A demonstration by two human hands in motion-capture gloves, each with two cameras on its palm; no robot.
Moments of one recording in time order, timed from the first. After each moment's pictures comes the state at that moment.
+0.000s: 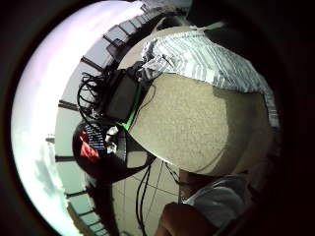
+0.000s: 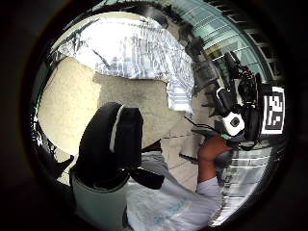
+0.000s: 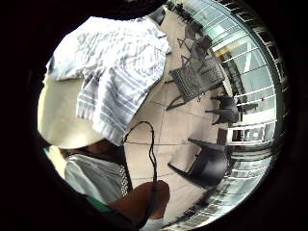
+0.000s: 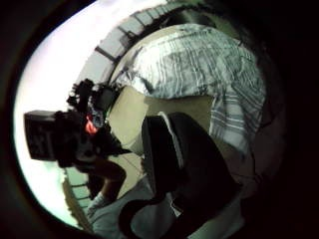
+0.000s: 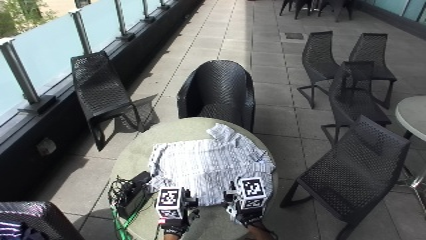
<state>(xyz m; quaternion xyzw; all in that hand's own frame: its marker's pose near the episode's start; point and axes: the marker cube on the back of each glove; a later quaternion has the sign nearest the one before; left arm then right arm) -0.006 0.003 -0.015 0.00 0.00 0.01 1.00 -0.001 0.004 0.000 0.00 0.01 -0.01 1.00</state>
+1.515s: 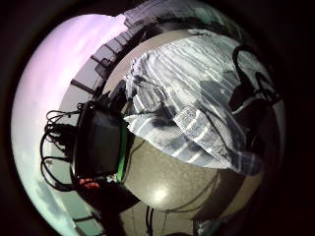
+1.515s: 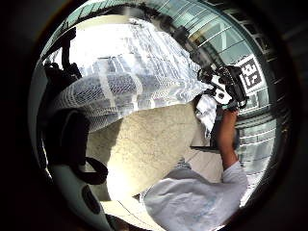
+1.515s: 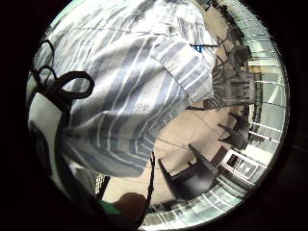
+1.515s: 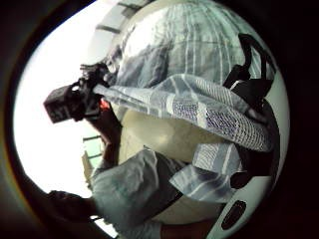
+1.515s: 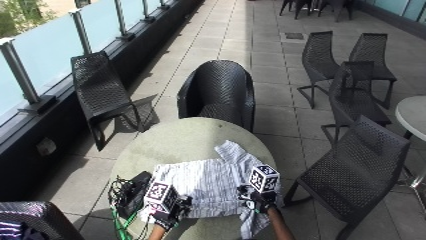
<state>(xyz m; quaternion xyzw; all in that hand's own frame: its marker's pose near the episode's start) -0.036 -0.050 0.035 0.01 0.08 0.16 0.98 0.069 -0.039 0.053 -0.19 -0.11 -0.13 0.97</state>
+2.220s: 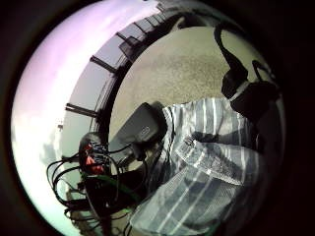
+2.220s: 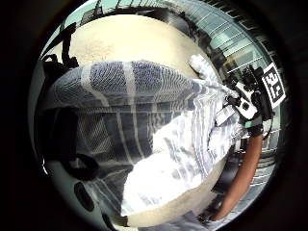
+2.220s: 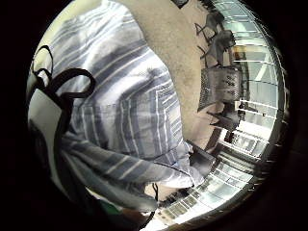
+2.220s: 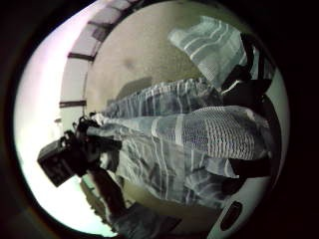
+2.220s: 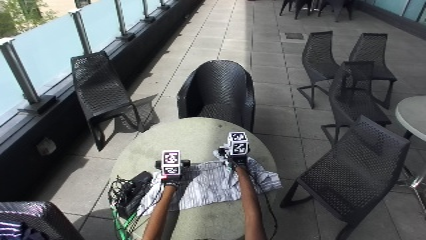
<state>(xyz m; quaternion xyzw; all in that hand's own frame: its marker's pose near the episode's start) -0.068 -0.214 0.012 0.07 -0.08 -0.05 0.99 0.005 -0.231 0.037 -0.12 0.01 0.01 0.99</state>
